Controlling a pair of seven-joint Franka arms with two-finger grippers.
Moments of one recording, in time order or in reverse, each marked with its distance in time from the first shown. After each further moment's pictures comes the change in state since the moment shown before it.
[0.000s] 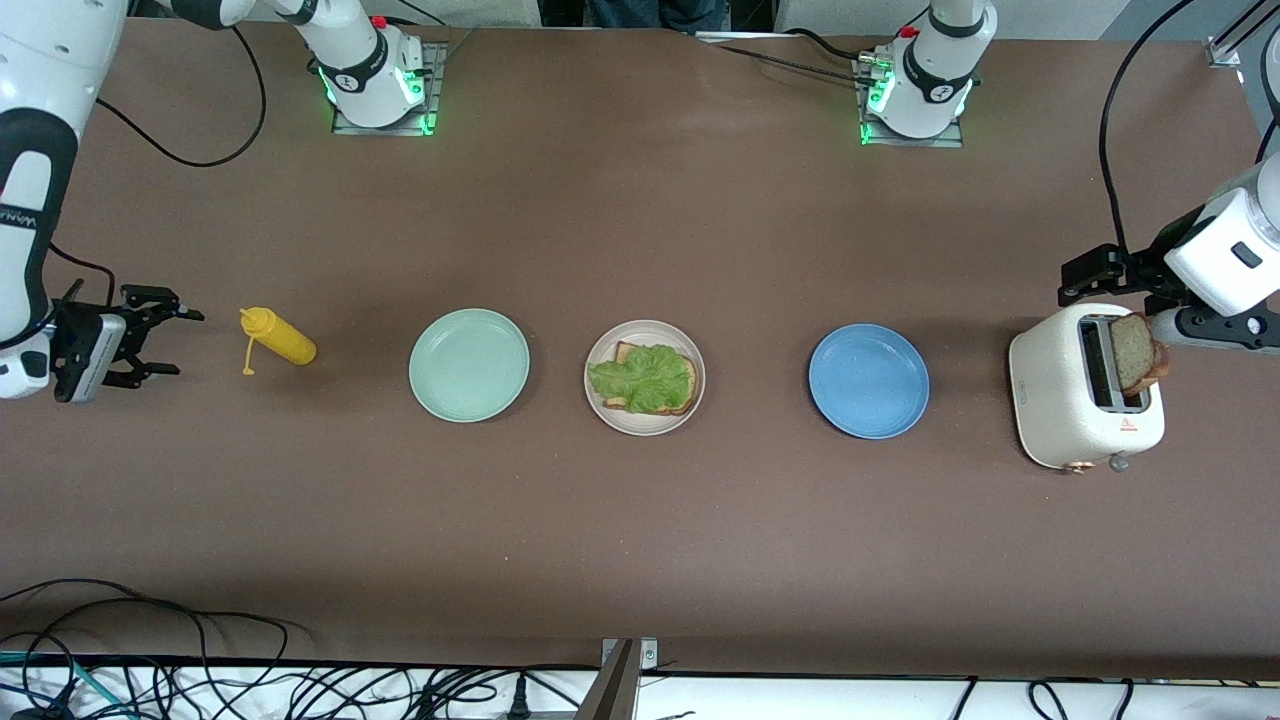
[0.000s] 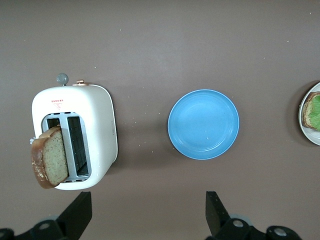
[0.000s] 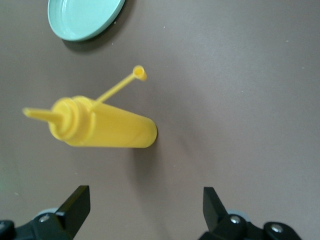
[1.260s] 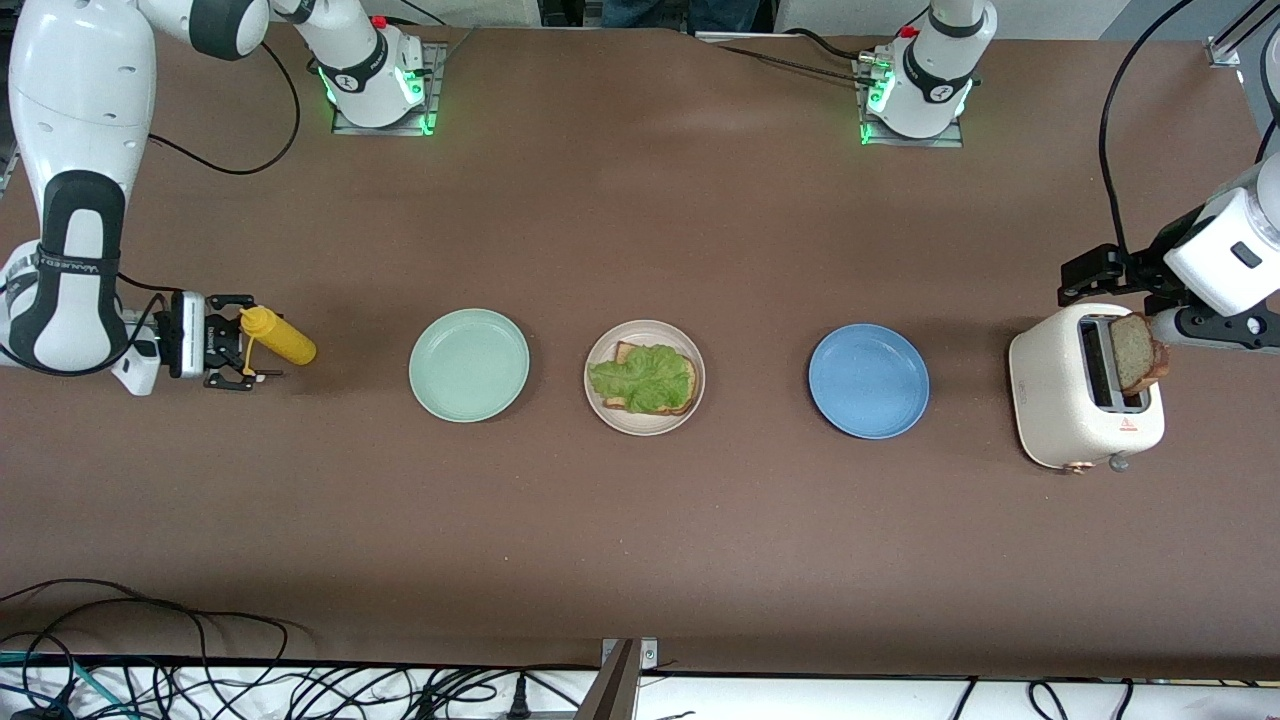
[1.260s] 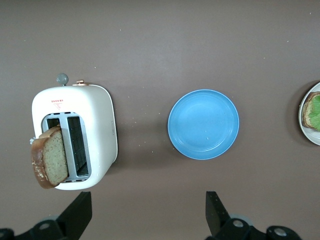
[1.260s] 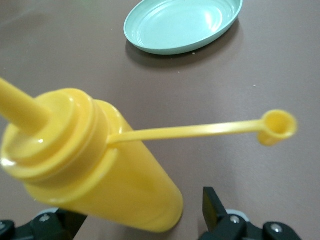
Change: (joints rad) left arm 0.000 0.000 0.000 0.000 0.000 0.000 0.000; right arm -0.092 0.054 0.209 -0.110 0.152 -0.012 -0.539
